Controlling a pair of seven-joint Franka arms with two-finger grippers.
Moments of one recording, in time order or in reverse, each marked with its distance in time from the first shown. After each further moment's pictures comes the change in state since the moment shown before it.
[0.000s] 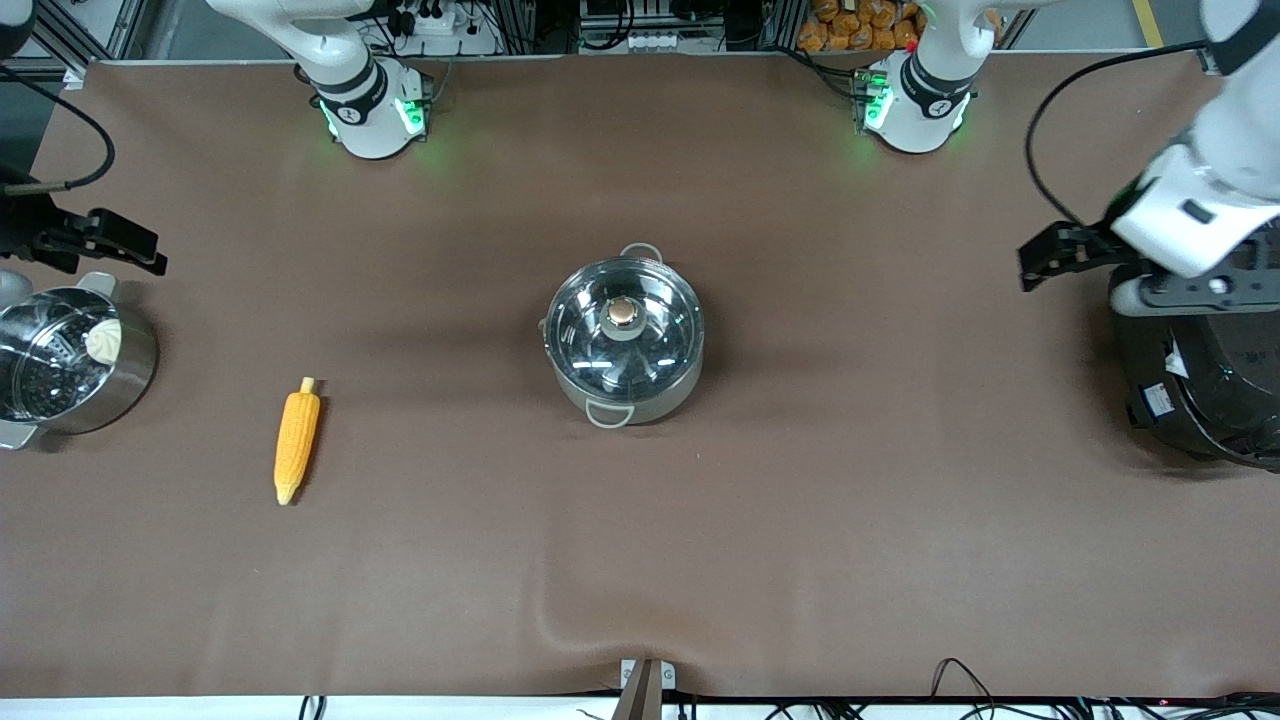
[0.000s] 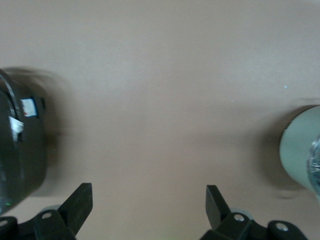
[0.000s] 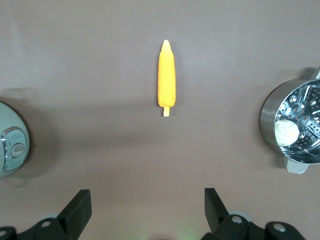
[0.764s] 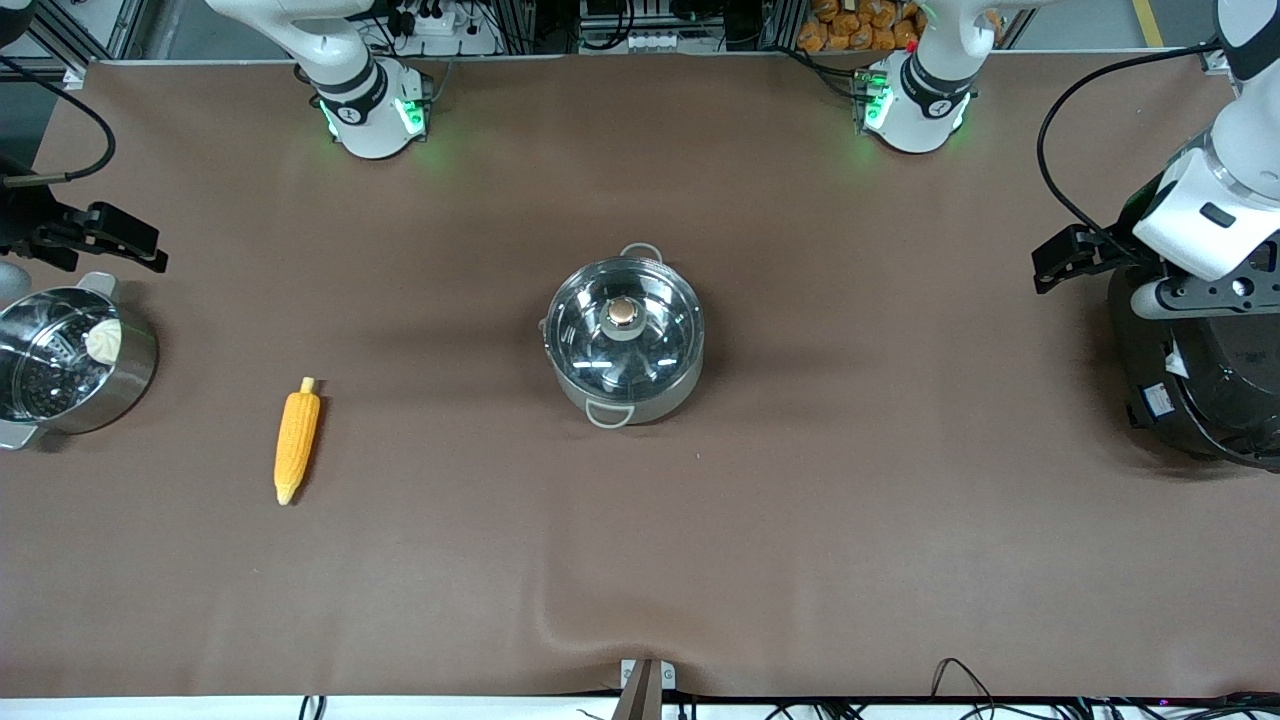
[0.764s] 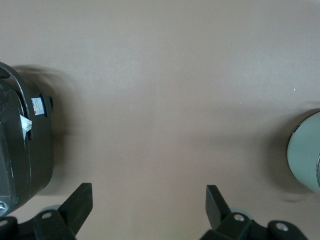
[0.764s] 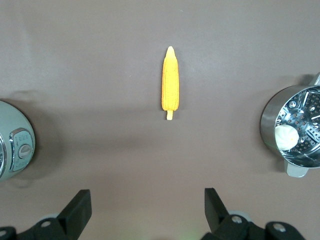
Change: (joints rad) left arm 0.038 -0.016 0.034 -0.010 0.006 0.004 0.066; right arm 0.027 -0.015 0.001 0.039 0.000 -0.019 0.011
